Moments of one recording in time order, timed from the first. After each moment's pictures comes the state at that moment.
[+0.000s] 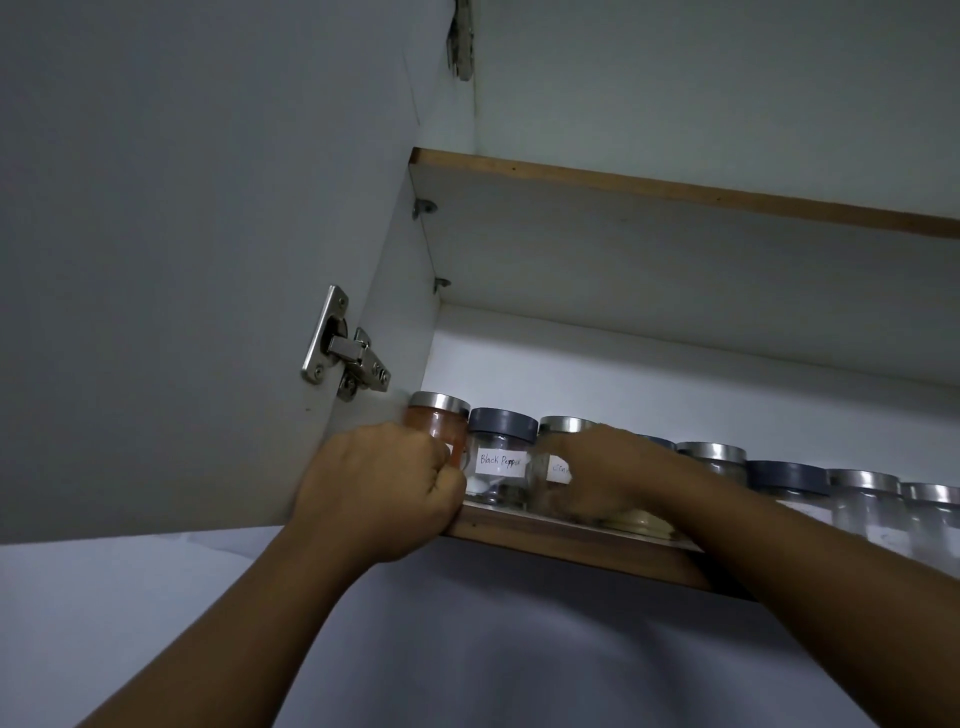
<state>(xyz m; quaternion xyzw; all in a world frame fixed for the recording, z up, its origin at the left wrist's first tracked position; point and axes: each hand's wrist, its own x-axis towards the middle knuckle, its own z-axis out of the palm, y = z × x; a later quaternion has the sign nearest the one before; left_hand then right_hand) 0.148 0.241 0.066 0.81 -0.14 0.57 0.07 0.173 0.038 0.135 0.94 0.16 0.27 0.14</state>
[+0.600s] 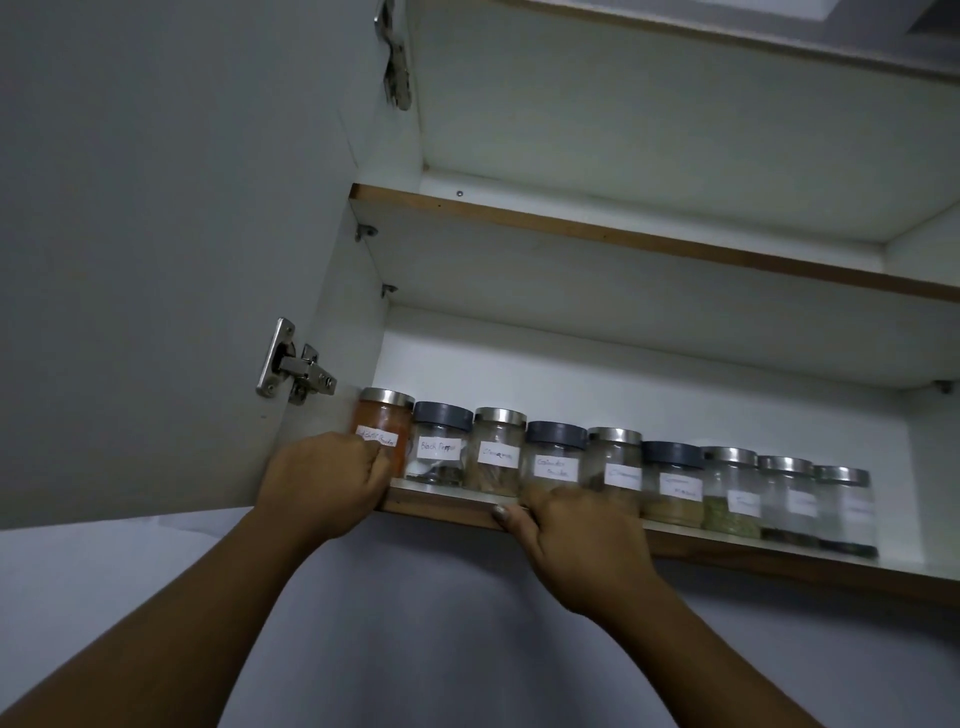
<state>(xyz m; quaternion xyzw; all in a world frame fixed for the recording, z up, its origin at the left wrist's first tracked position) 0.134 0.234 0.059 0.81 -0.13 0.57 0.05 0.089 -0.006 0.051 0.87 0.12 0.47 0.09</state>
